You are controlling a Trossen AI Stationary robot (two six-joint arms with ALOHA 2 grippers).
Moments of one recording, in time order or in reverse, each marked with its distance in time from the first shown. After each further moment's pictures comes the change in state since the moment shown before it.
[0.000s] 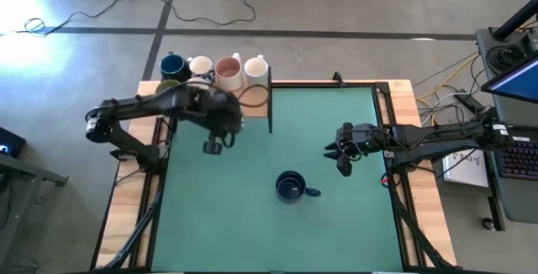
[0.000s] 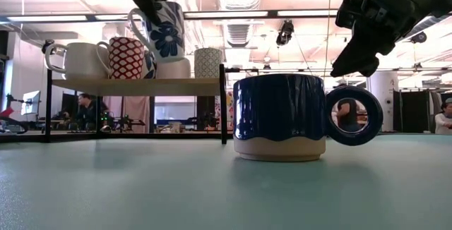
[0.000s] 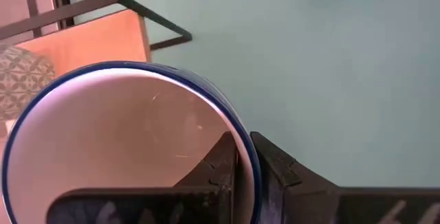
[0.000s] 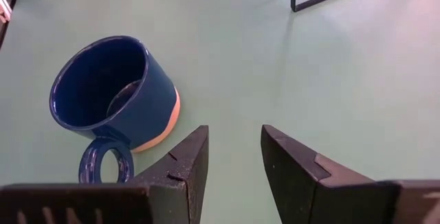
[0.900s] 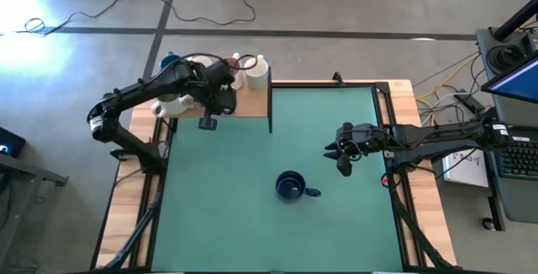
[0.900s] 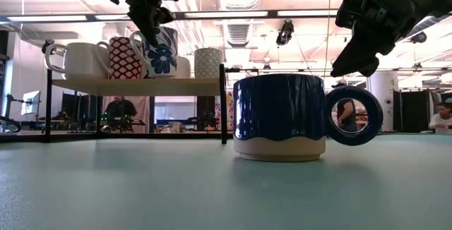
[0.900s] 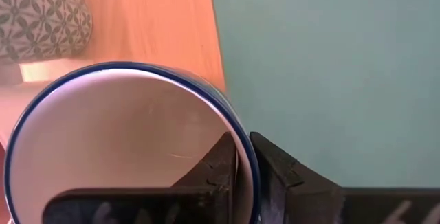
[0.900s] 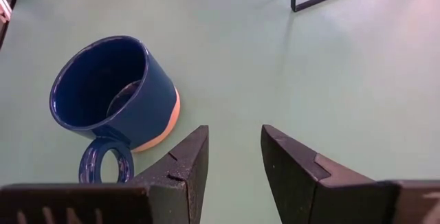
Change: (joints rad) left arm 0.323 0.030 0.000 -0.032 0.101 0.267; right arm 0.000 0.000 0.000 0.000 0.000 0.000
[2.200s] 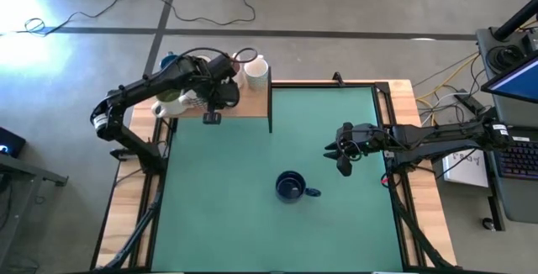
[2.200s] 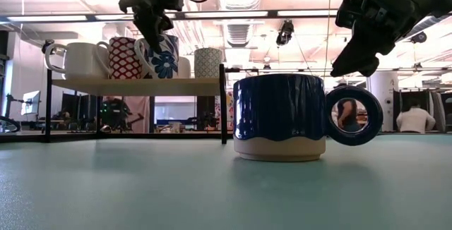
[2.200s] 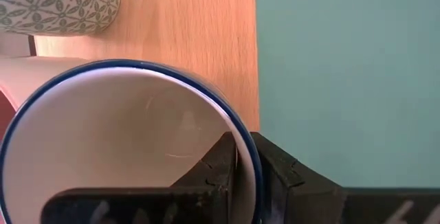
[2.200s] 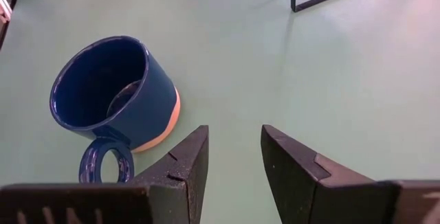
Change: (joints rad) left arm 0.058 0.038 0.000 0.035 -0.003 -0.050; right arm 0.000 0.000 0.000 0.000 0.000 0.000
